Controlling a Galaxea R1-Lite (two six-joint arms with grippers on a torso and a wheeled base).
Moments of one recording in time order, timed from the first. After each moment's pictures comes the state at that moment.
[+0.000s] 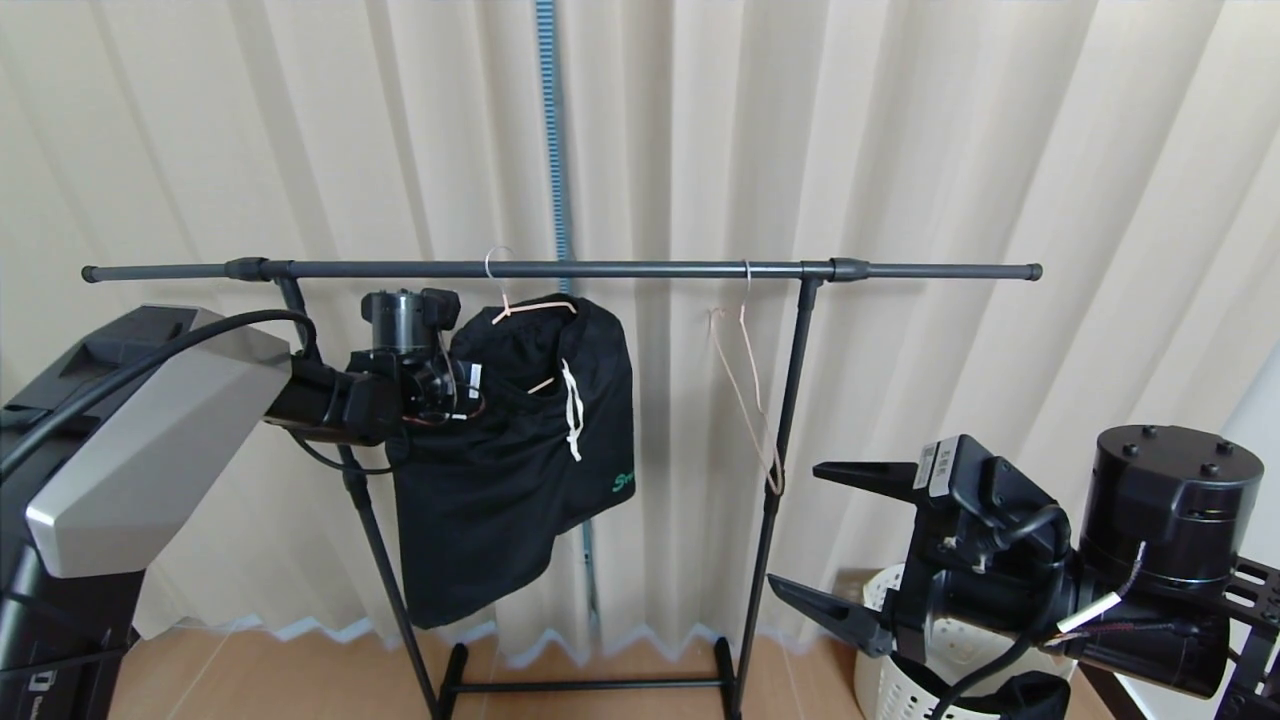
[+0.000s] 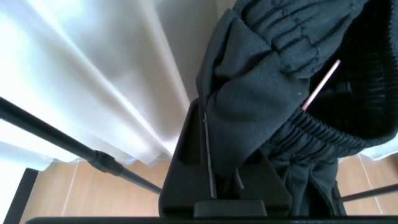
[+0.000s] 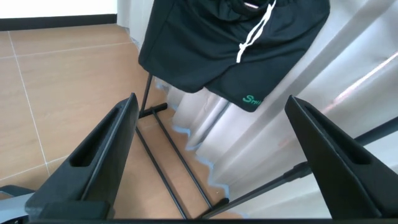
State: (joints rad) left arm -0.14 2.37 -1.58 -0.39 0.20 0.11; right arm 0.52 1.65 -0.39 -0.96 0.37 -0.34
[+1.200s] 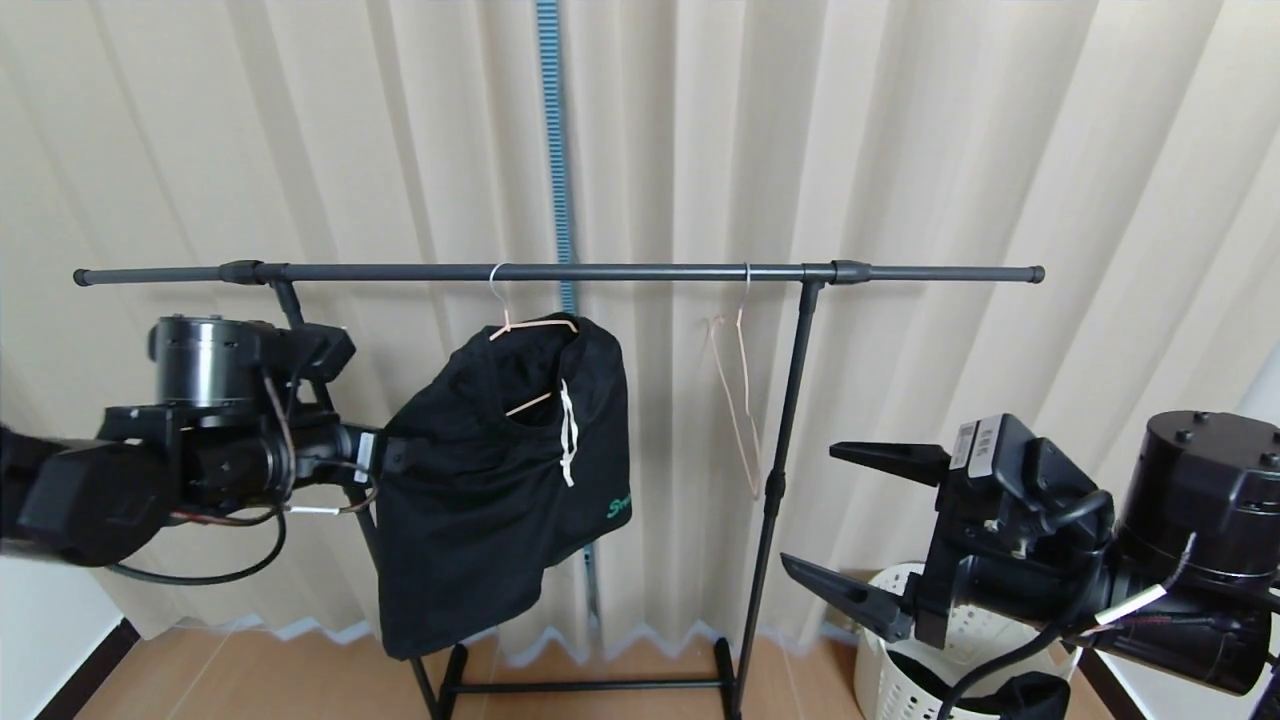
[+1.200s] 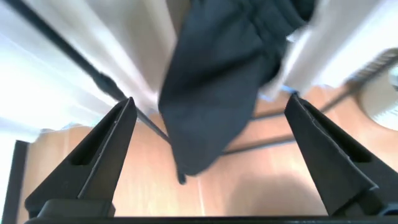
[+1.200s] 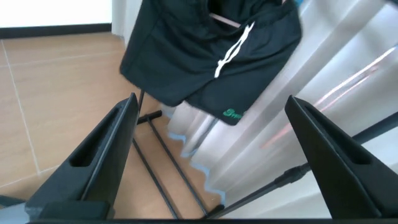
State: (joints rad) left arm -0.07 1.76 -0.80 -0.40 -0.04 0.15; right arm 0.51 1.59 -0.39 -0.96 0.37 -0.32
